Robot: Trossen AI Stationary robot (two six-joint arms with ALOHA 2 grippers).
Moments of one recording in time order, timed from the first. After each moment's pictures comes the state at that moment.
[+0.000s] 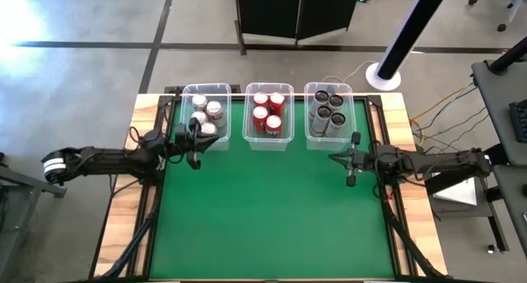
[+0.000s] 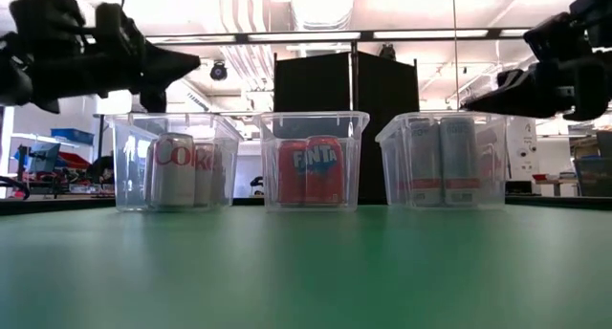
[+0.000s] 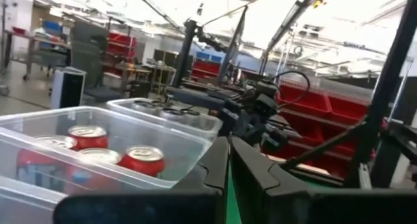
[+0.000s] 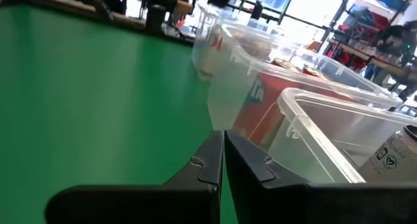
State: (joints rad) left arm 0.42 0.86 0.01 1.09 0.24 -0.30; right arm -0.03 0.27 0.01 0.04 0.16 -0.25
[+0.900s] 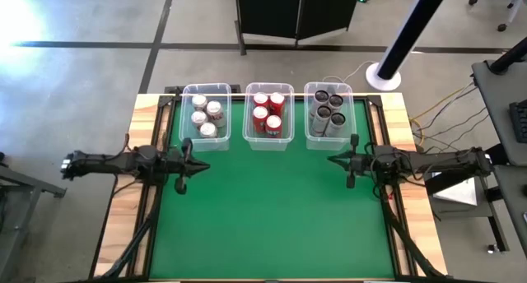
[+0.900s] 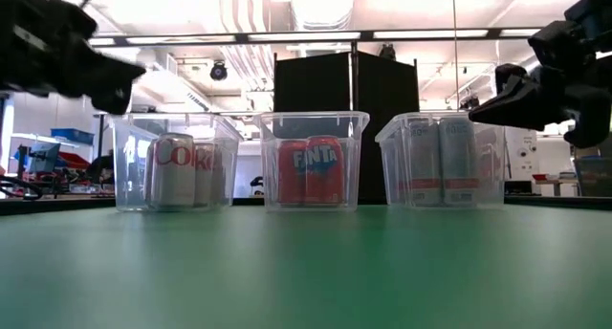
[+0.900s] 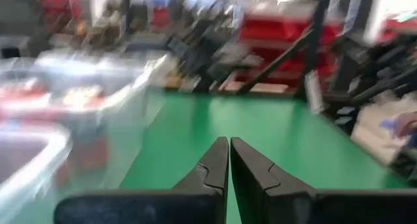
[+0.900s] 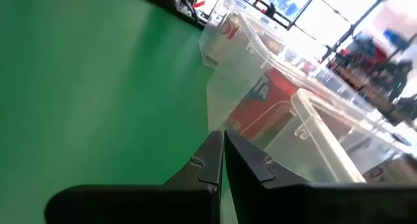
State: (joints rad) left arm -0.04 0.06 0.01 0.03 -0.03 -0.08; right arm -0.03 0.29 0.01 0.04 0.15 -0.51
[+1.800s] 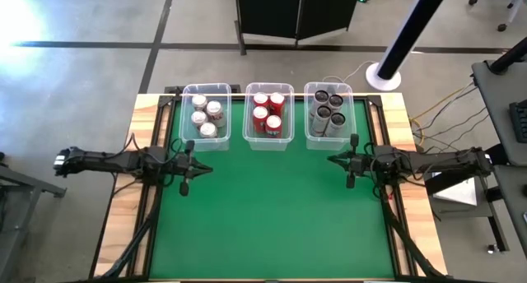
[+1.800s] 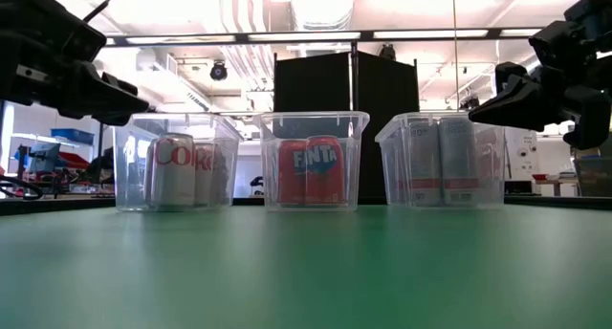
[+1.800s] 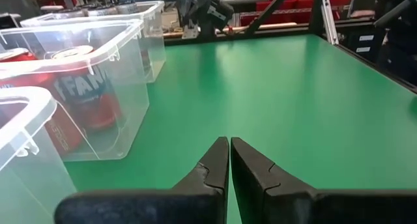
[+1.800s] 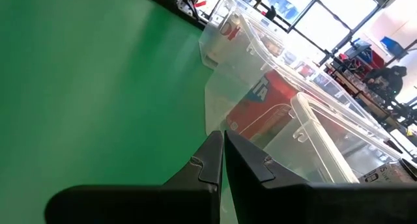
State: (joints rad) left arm -0.04 0.21 0.05 -0.05 -0.02 0.07; right arm -0.03 0.29 0.01 0.04 0.15 -0.55
